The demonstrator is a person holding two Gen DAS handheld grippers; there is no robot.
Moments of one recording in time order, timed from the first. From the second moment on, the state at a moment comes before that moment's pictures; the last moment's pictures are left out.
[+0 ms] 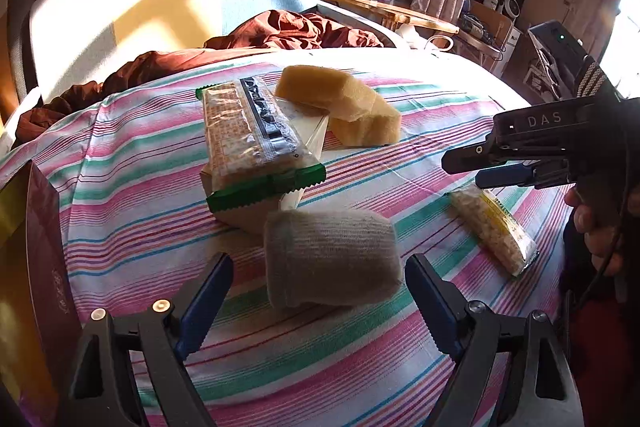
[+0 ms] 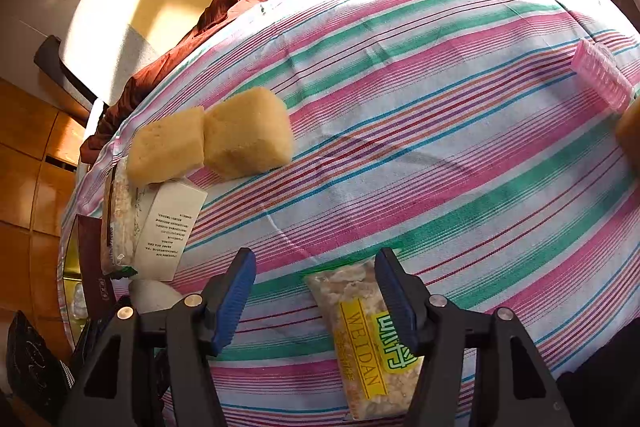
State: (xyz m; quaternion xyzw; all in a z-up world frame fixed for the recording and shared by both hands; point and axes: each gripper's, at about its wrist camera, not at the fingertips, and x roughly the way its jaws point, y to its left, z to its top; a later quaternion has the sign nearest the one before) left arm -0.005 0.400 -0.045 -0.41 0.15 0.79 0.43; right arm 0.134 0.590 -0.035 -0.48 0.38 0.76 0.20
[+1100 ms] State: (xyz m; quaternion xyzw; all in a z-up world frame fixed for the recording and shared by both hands) left arm 0.025 0.330 -0.076 -0.36 0.09 0.81 0.46; right arm 0.154 0.586 -0.039 -0.48 0.40 0.73 0.27
